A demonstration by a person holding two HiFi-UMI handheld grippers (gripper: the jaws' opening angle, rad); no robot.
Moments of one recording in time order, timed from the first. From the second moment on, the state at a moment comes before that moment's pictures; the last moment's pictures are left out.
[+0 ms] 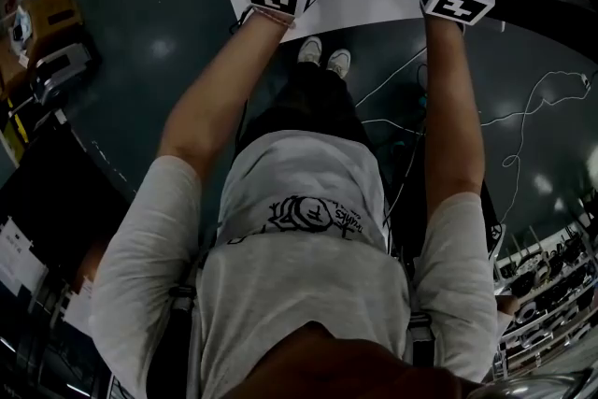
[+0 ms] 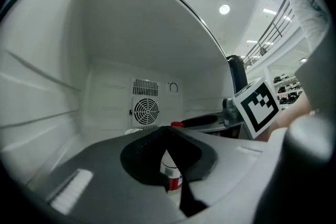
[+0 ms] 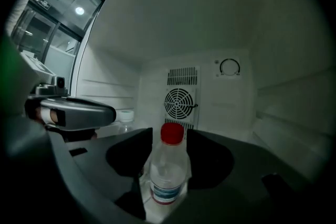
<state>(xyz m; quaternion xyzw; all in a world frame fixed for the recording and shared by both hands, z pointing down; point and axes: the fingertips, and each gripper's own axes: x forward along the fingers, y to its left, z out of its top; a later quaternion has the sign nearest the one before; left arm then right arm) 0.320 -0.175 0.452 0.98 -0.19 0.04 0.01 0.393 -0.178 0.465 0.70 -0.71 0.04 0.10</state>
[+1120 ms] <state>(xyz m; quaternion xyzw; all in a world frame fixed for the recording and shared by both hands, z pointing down) 0.321 -0.180 0.453 0.98 -0.18 0.04 0.01 0.402 -0.183 0.467 0.70 -0.70 0.05 0.09</state>
